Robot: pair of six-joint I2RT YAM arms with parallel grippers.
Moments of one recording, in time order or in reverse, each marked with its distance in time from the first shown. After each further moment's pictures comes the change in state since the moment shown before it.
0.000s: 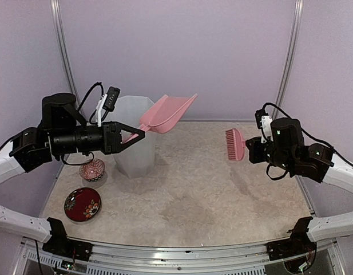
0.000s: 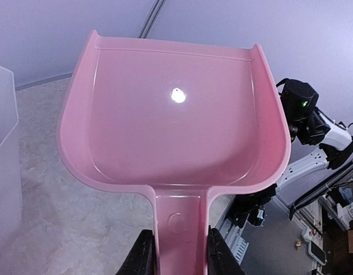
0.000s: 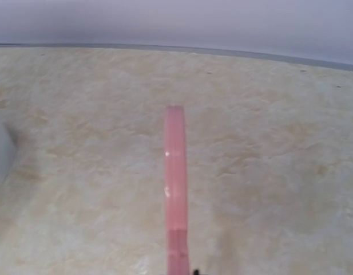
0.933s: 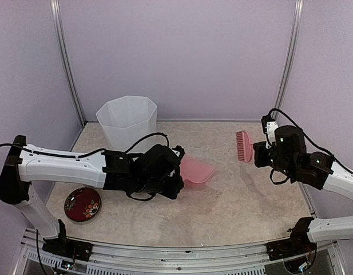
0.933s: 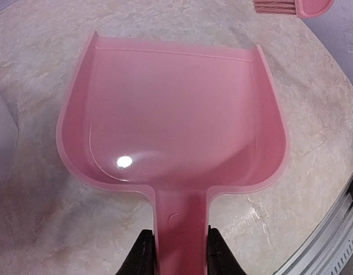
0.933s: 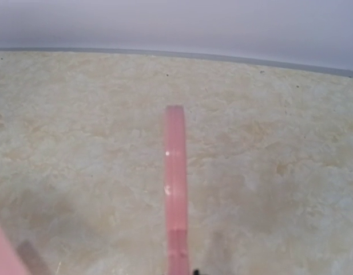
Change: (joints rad) left arm -0.275 0.621 0.081 -0.053 -0.471 -0.092; right arm -0.053 -0.064 -0.114 0.066 0.061 -0.058
